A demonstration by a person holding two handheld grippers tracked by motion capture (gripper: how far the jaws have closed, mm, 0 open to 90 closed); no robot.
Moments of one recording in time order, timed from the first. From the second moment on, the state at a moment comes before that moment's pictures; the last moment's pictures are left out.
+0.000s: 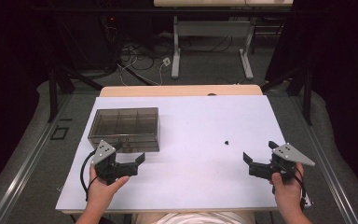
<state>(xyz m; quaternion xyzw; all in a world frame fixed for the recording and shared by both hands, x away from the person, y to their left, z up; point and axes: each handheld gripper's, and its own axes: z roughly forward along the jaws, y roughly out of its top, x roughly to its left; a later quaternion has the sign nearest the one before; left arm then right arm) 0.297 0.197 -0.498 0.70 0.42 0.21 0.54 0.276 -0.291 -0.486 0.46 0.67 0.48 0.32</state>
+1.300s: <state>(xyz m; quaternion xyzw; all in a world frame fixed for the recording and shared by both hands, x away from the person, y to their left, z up) 0.301 0.221 -0.507 0.65 0.50 0.20 0.53 0.290 -0.275 -0.497 0.47 0.69 0.46 0.30</state>
